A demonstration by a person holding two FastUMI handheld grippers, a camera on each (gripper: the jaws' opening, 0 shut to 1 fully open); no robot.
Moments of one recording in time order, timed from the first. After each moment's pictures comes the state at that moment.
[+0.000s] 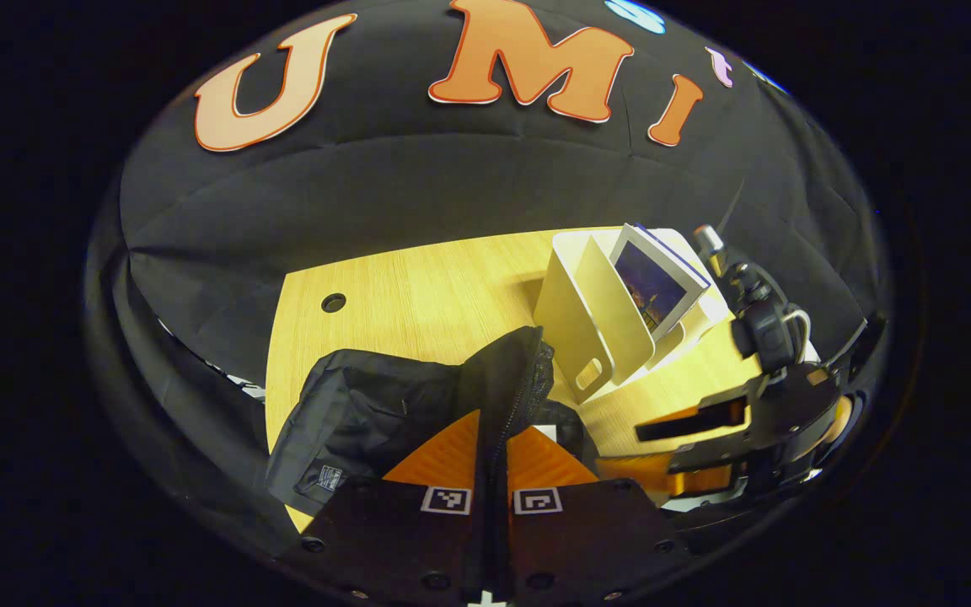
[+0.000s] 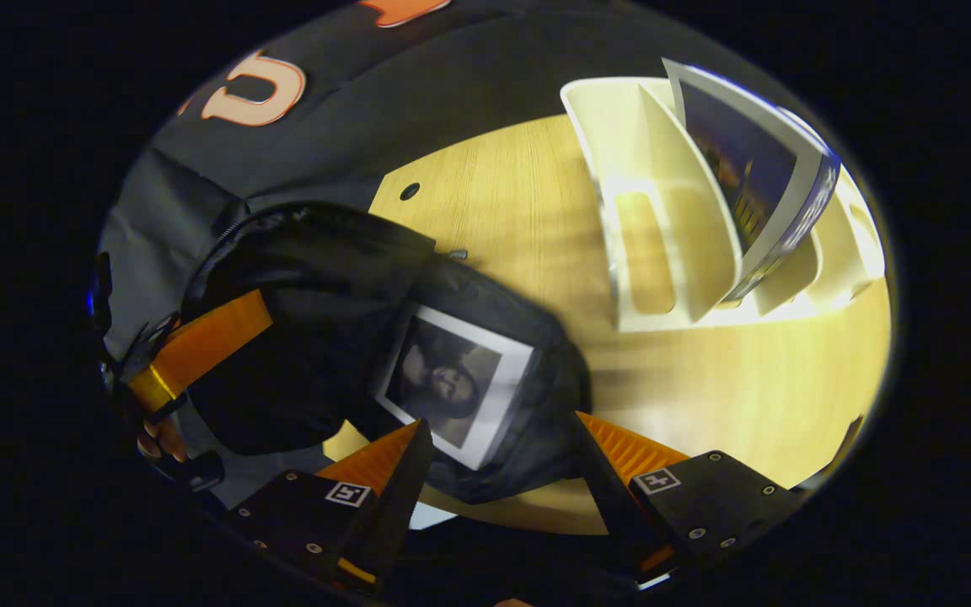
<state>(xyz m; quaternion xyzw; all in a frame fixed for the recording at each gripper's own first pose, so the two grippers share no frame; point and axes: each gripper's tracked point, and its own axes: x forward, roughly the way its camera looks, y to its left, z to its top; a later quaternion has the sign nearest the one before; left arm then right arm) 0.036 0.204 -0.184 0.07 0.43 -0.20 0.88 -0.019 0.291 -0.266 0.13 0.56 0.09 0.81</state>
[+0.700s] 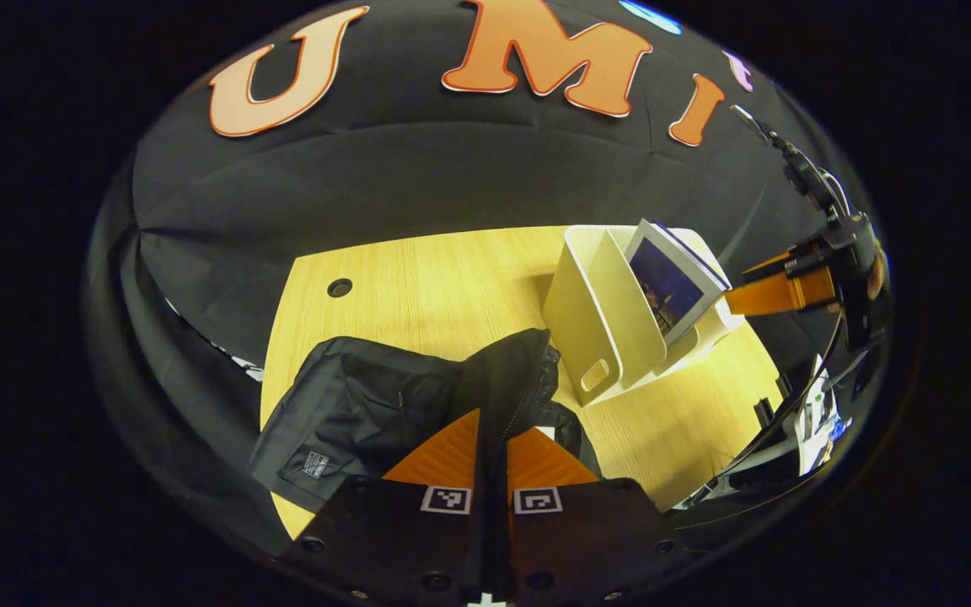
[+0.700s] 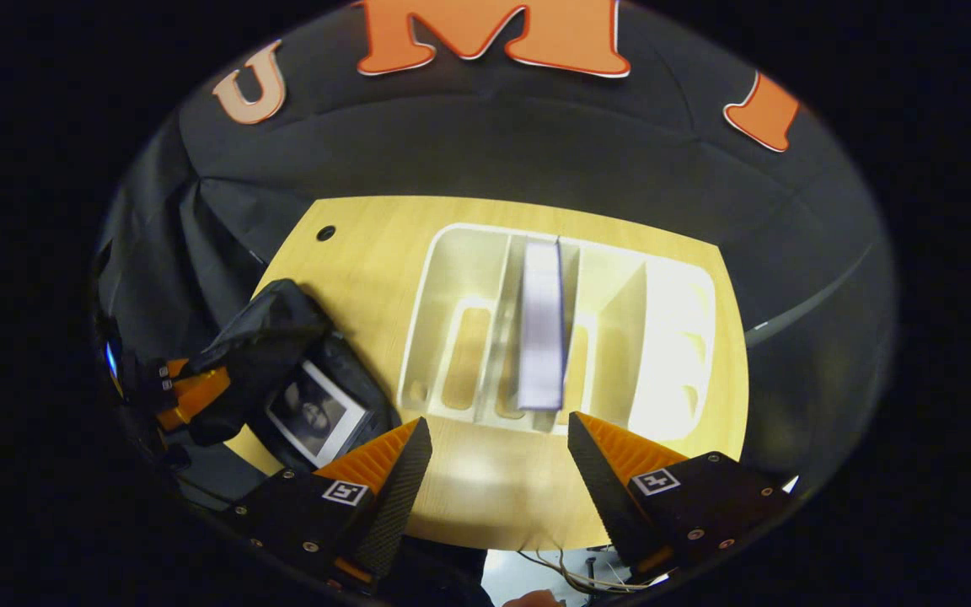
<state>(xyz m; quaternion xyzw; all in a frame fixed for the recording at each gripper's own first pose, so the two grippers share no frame) 0.034 0.192 -0.200 0.05 0.45 -0.16 0.88 0.081 0.120 -0.165 -0.02 0.55 0.01 0.84</state>
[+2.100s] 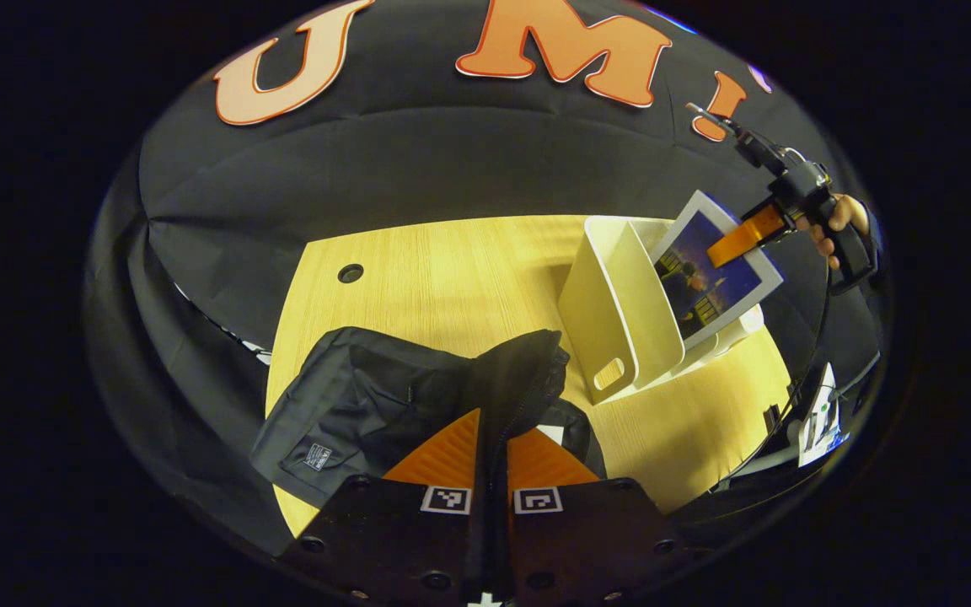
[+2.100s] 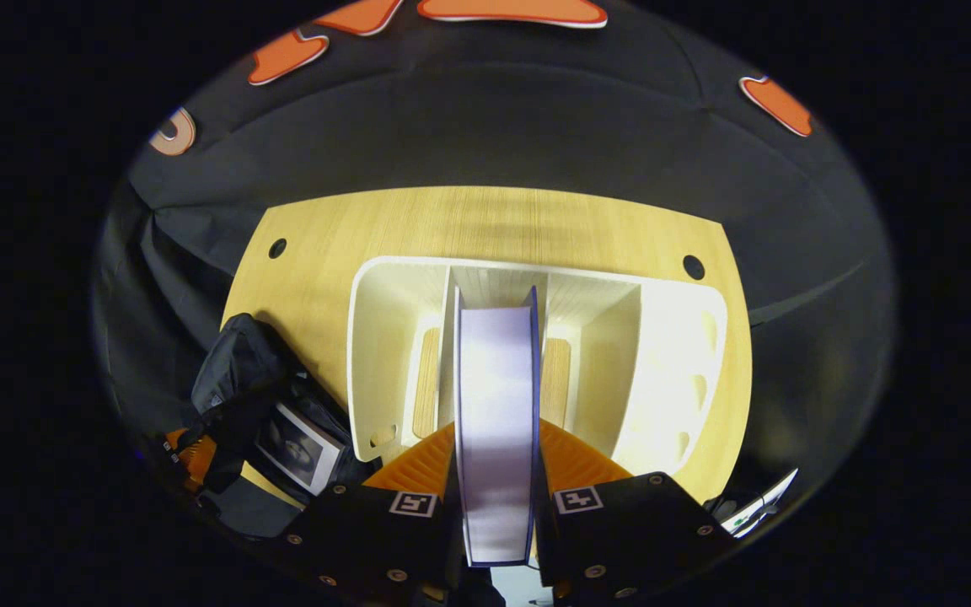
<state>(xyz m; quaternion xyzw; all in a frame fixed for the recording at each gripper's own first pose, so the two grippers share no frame) 0.044 0.193 -0.211 0.05 0.47 -0.14 0.87 0.138 0.091 -0.187 0.01 0.59 -0.03 0.81</state>
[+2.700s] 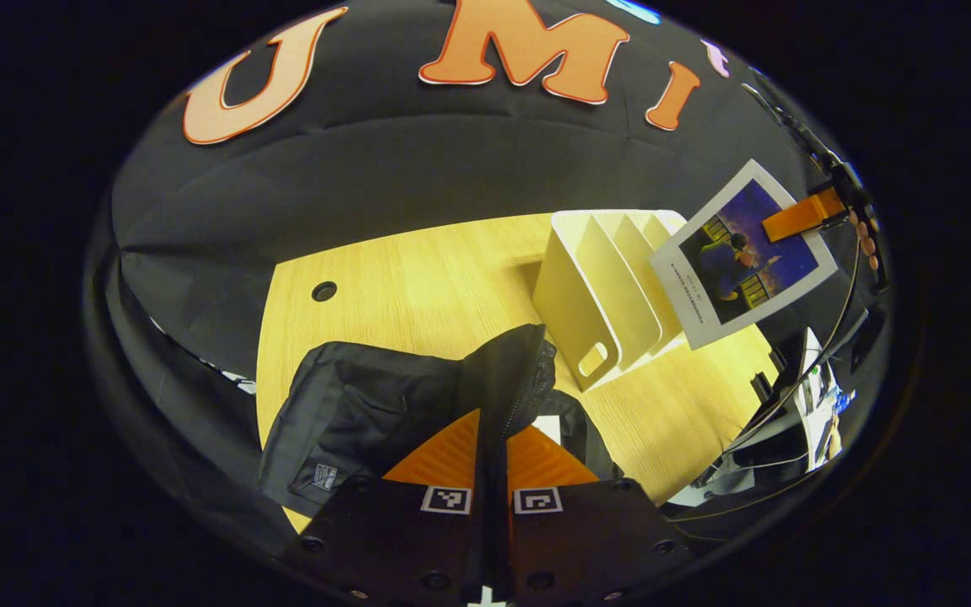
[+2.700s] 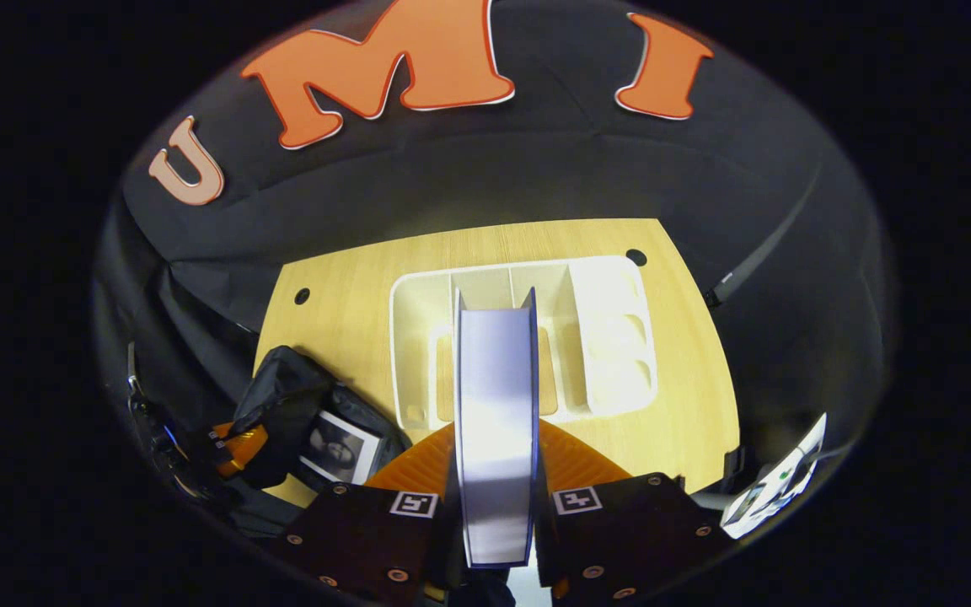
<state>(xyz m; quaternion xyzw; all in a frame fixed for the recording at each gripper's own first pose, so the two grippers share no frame) 0.035 0.203 -0.207 0.08 0.45 -0.22 0.86 0.032 0.112 -0.098 0.09 0.51 -0.09 0.85</state>
